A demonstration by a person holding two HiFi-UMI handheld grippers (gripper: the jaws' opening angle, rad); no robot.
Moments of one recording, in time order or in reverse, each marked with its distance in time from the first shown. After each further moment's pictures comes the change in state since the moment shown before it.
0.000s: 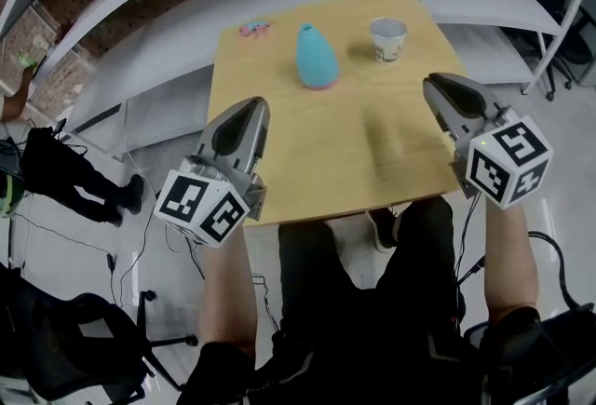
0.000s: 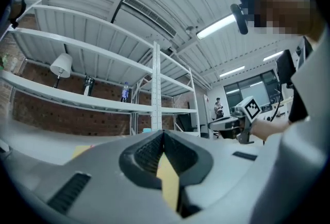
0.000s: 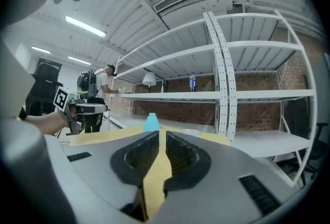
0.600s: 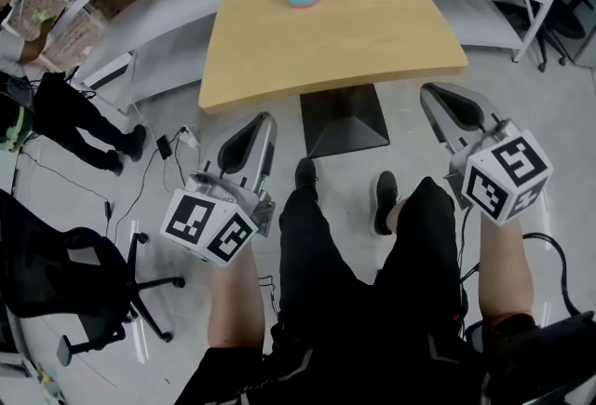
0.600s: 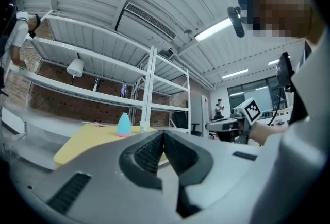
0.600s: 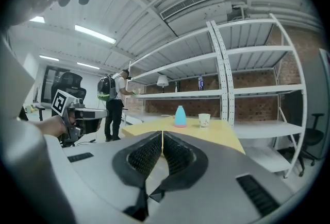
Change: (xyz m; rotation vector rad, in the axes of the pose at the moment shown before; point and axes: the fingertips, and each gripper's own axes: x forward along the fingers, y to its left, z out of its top) left arm -0.183 -0.202 -0.024 -0.078 0.046 0.065; right arm -0.215 0.126 -0.047 0.033 0.017 0.082
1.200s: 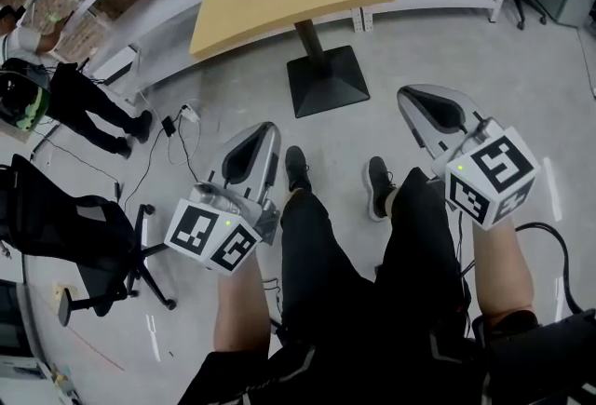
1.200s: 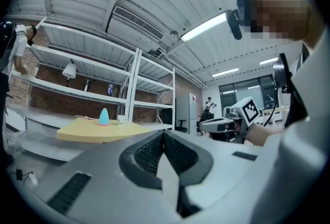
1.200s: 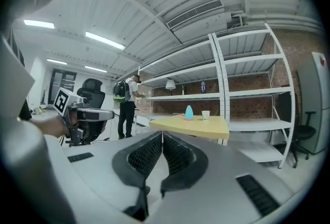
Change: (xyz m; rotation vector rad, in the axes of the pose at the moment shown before) left arm -0.145 -0.224 -0.006 0.010 0.034 -0.039; right arm -0.232 0.108 -0.029 -0.009 -0.012 0.046
